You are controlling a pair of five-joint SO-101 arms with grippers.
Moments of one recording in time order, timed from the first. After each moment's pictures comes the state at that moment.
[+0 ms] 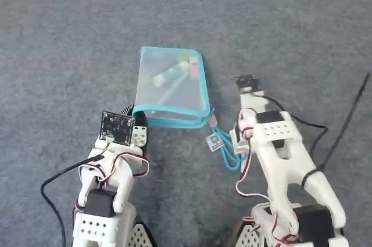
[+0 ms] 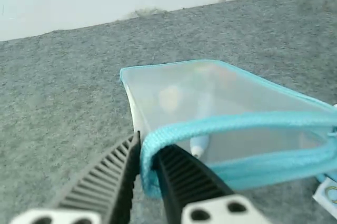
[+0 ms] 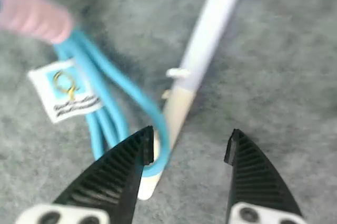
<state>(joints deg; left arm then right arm) 2.8 -102.5 97.0 42.9 -0.2 -11.1 -20.0 52.2 56.3 0.7</state>
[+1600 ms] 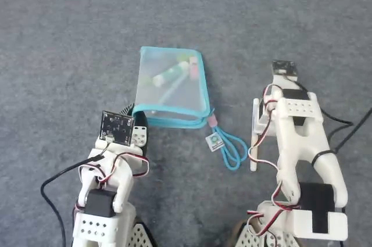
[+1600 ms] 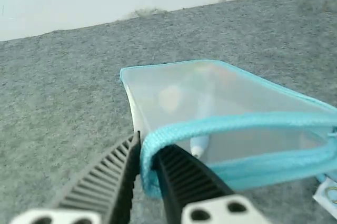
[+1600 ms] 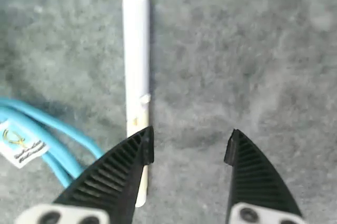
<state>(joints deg) 2.8 -102.5 97.0 42.9 -0.2 -0.4 -7.6 36.7 64.7 -1.5</state>
